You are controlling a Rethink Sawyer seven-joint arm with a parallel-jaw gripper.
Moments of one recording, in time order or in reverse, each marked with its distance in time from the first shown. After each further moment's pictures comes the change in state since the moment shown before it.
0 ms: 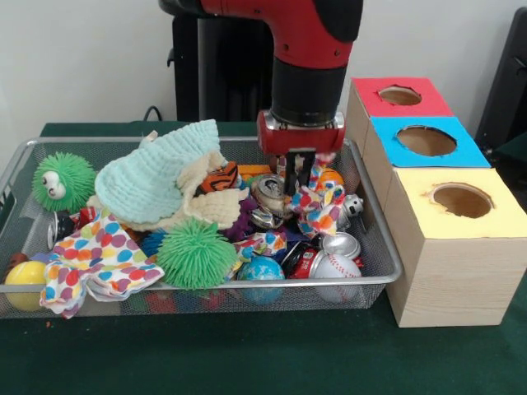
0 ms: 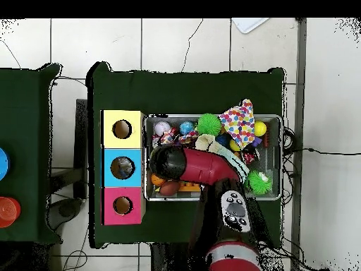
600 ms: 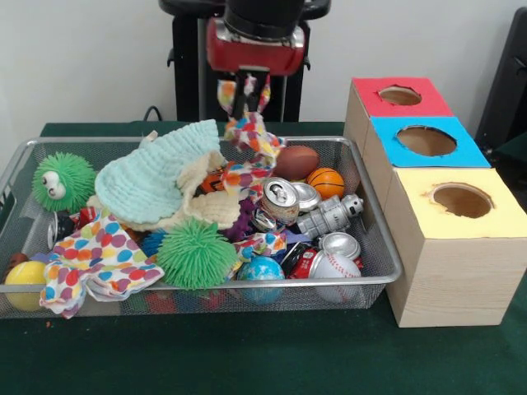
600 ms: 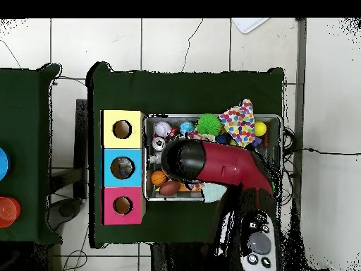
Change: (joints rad) arm -0.014 -0.160 -0.077 -0.080 -0.139 0.315 0.000
